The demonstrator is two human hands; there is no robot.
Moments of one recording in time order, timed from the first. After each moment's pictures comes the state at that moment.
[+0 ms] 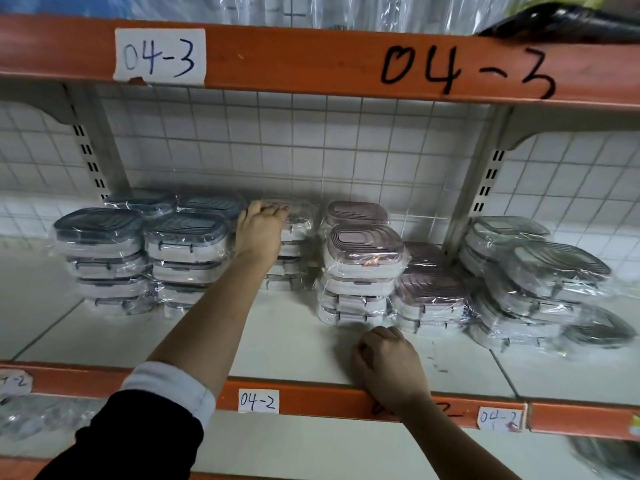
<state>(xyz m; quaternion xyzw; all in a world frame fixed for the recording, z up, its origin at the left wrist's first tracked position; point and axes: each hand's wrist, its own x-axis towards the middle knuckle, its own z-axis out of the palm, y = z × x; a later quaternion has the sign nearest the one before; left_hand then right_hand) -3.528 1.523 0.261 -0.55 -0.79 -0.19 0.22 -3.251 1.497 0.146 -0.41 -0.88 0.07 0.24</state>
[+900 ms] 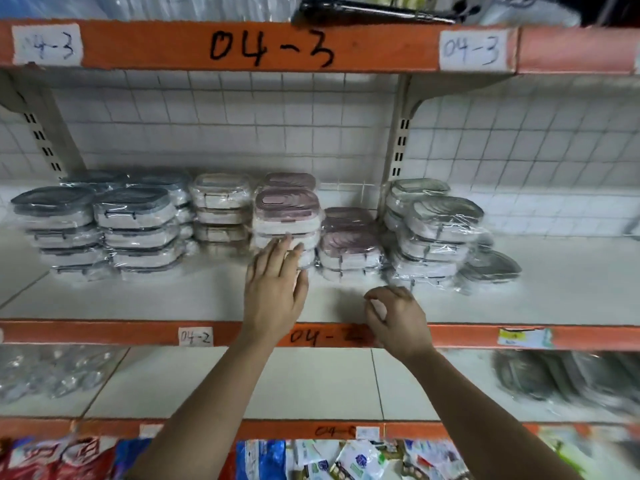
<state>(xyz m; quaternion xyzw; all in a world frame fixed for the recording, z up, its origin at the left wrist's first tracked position) -3.311 1.413 0.202 -0.60 -0.71 -0.32 0.21 -3.105 1.496 0.164 -0.41 -0.84 0.11 0.35</state>
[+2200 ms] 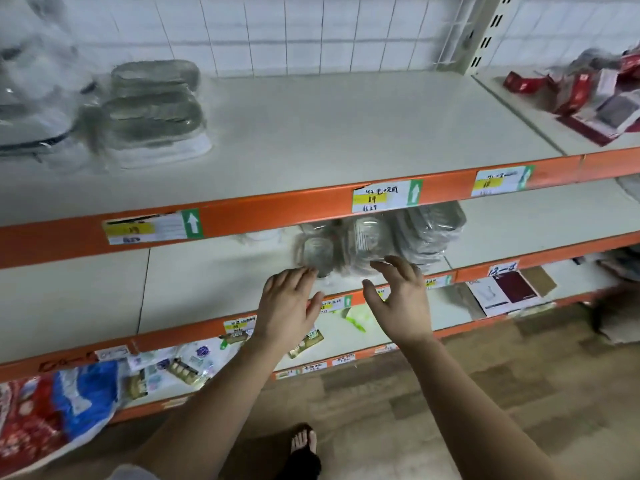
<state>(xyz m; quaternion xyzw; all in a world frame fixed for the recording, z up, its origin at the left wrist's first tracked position) -2.803 1.584 -0.038 -0.74 -0.65 -0.17 -0.03 -2.601 1.616 -0.012 -0.61 -0.73 0.15 0.26</state>
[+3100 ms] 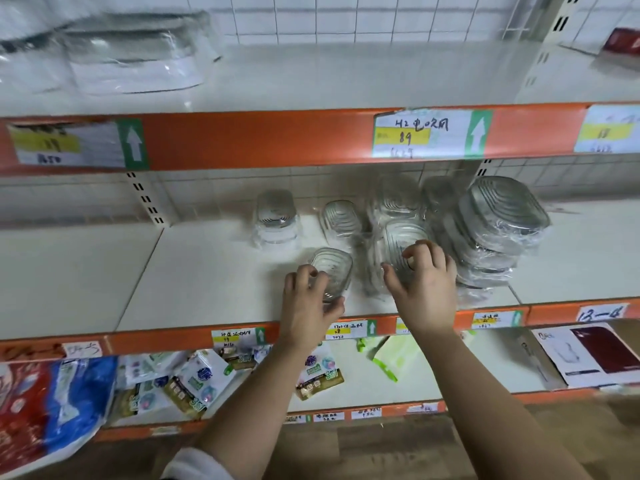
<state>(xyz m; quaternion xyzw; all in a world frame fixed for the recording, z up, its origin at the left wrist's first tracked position) -2.784 1.661 -0.188 -0.63 -0.71 -0.31 0.04 -2.600 1.715 -0.126 -0.58 -0.73 0.07 0.35</state>
